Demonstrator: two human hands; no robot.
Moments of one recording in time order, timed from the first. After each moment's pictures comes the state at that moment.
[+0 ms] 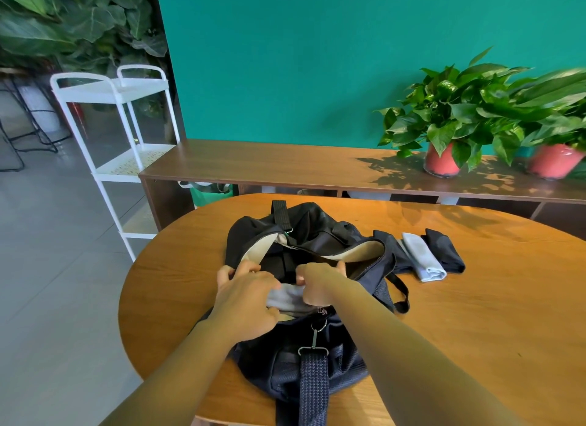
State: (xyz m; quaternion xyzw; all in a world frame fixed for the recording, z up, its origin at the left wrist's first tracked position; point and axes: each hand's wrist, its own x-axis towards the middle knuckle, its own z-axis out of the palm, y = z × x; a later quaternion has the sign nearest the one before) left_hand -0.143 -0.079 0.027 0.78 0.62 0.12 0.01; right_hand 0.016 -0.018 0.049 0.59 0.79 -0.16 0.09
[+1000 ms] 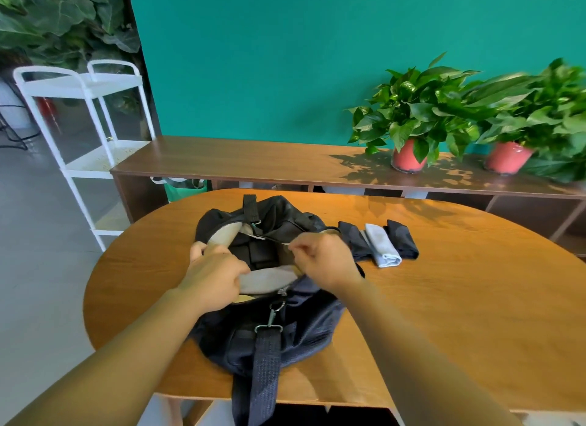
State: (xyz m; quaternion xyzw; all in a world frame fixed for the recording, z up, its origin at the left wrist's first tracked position) left_hand -0.132 -0.070 0.045 0.77 0.64 0.06 0.01; right_hand 0.091 -0.049 0.065 0.51 0.80 -0.15 -0.30
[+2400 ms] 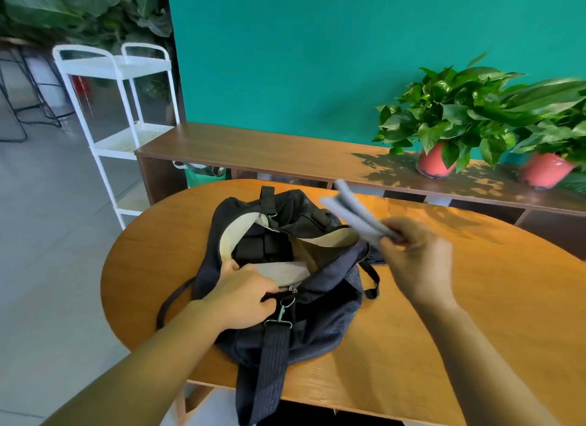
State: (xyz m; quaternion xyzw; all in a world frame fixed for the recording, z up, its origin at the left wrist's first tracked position) left_hand -0.100 -0.101 0.031 0.80 0.59 0.05 0.10; right_hand 0.164 -0.079 0.097 0.55 0.69 0.00 -0.47
